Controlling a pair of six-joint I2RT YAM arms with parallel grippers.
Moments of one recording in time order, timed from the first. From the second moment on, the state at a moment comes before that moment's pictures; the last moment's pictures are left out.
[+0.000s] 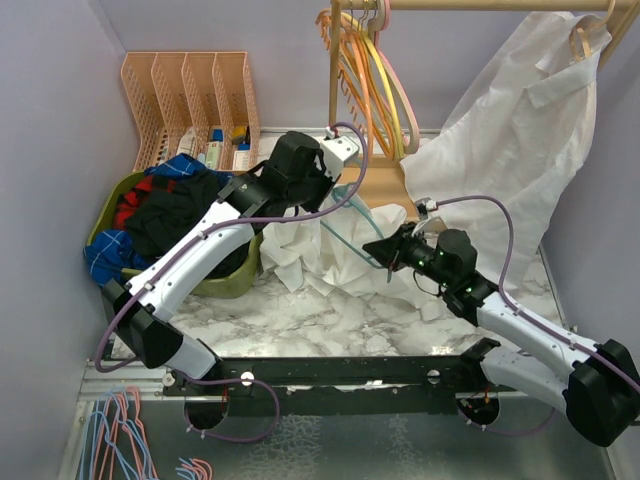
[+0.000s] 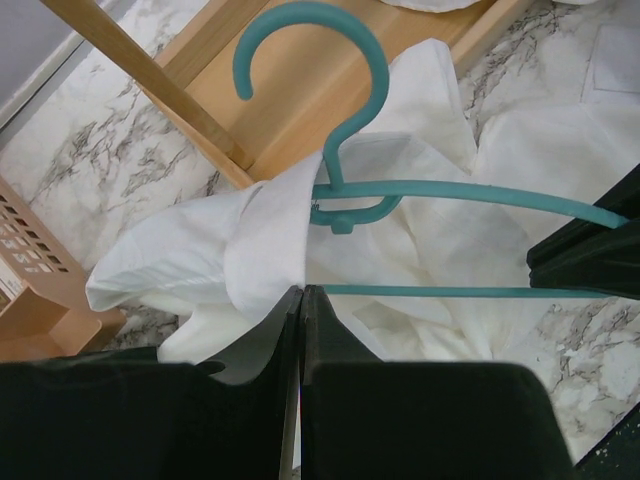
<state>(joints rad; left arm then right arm) -0.72 1.47 1.58 -0.70 0.01 0.13 0.56 0.96 0.44 0.37 -0.25 0.59</state>
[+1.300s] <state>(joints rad) -0.32 1.48 1.65 -0.79 0.63 0.43 0.63 1.05 0.49 0.45 -0.21 0.57</state>
